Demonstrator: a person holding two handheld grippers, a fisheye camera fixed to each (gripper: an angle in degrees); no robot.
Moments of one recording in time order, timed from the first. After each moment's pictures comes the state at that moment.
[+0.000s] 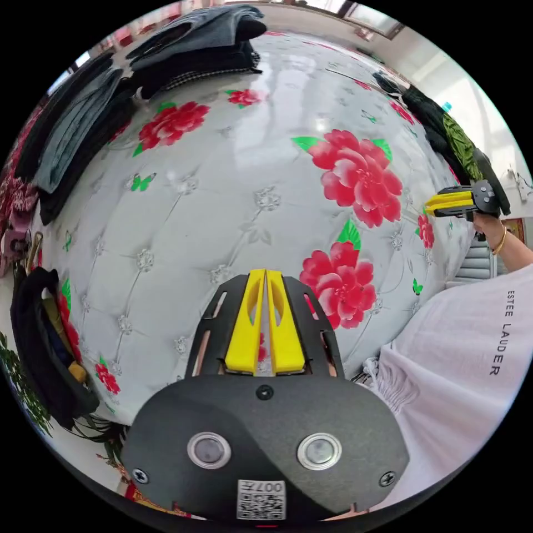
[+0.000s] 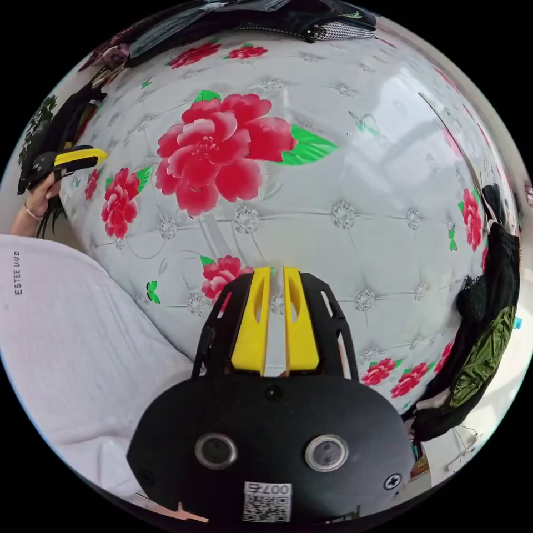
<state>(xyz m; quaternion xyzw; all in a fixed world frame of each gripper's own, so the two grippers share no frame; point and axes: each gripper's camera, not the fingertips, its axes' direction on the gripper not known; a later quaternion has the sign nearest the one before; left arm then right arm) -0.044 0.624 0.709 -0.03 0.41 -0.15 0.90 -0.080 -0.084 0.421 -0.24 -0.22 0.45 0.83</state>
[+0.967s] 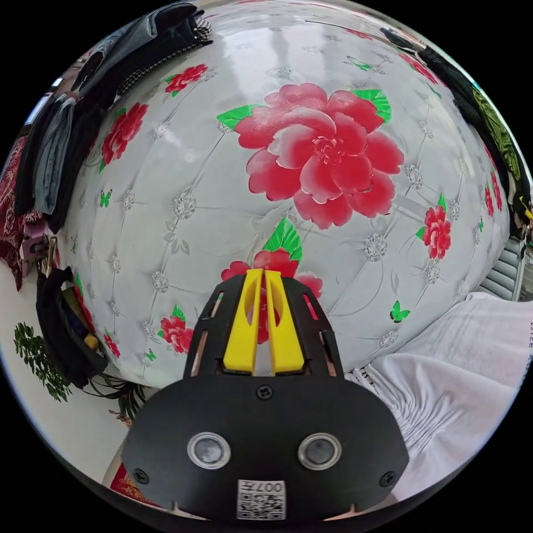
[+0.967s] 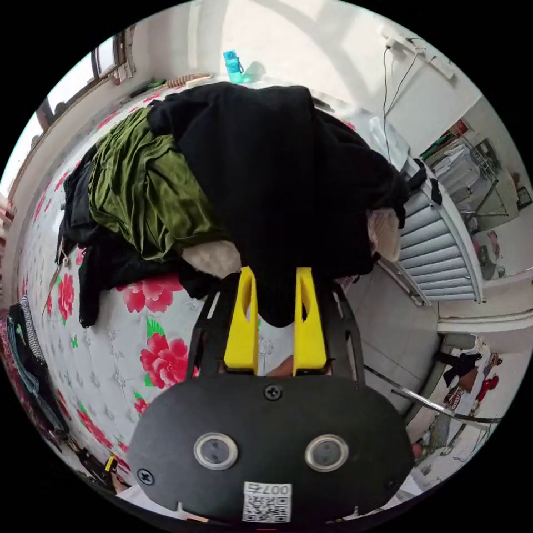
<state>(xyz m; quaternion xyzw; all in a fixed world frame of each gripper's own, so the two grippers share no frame) -0.049 0.629 0.594 -0.68 0.11 -0.02 0.73 0.051 0.538 0.093 -0.22 0.13 0.89 0.37</state>
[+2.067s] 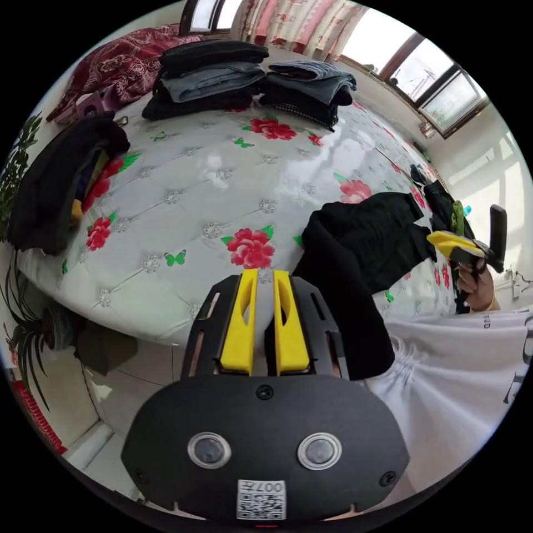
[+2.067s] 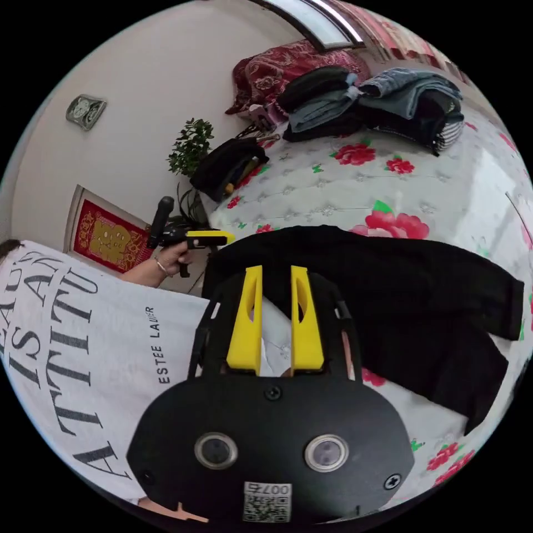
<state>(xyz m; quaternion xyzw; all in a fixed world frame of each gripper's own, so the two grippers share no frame) -0.289 0.656 0.295 -0.49 0.06 -0.29 0.82 0.022 -0.241 0.114 0.15 -0.39 0.34 0.84</state>
